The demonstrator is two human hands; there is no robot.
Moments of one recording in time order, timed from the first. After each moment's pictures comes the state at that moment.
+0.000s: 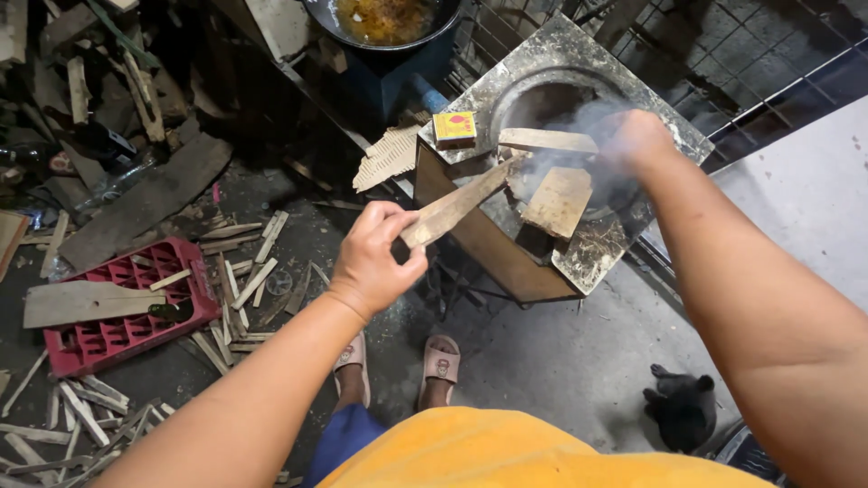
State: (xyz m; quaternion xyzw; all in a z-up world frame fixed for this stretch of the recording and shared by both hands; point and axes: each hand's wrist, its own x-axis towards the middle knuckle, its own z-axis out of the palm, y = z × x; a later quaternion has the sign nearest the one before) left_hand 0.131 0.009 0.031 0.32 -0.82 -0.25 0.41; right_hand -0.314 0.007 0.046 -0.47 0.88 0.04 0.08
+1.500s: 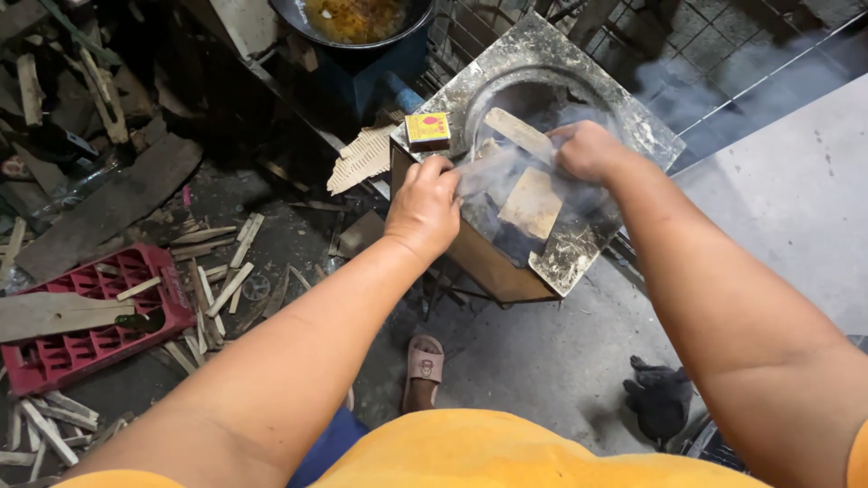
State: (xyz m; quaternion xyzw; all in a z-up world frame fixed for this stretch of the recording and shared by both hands) left_hand 0.012 -0.022 0.013 0.32 -0.85 -0.25 0.33; right_hand -0.313 0.000 0.022 -0.58 0.80 -0.01 0.16
